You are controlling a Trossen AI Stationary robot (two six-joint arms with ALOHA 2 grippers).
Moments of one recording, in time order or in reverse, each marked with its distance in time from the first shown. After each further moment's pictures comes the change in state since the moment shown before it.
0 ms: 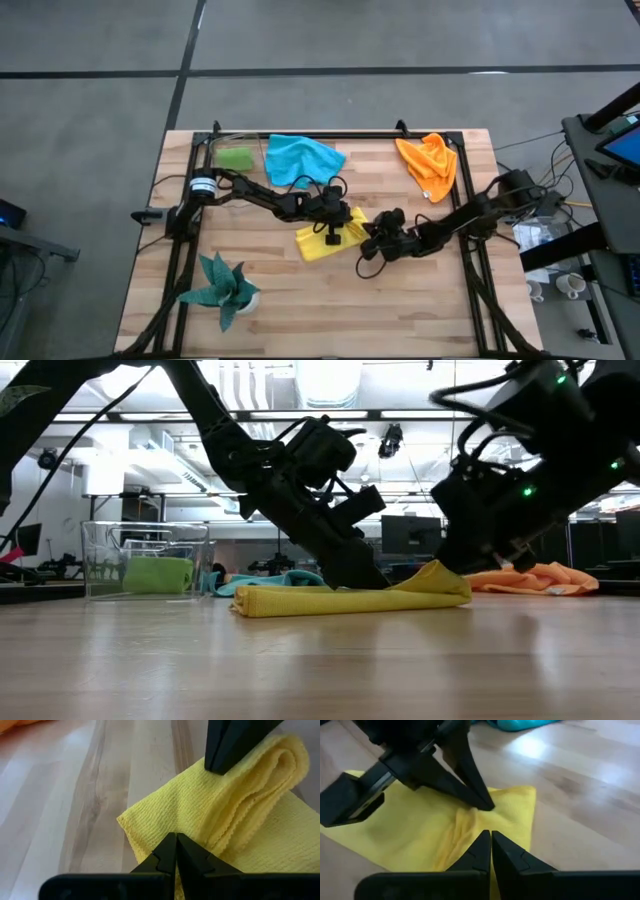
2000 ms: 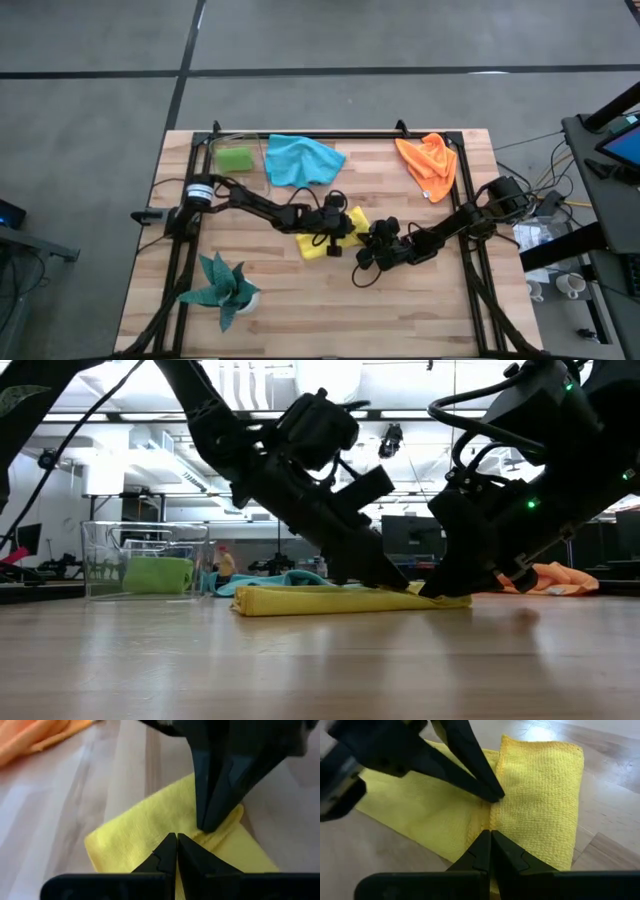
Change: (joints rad) left arm -0.100 -0.014 -0.002 0.034 -0.097 0.000; right arm 0.050 0.123 0.051 0.010 -0.064 0.074
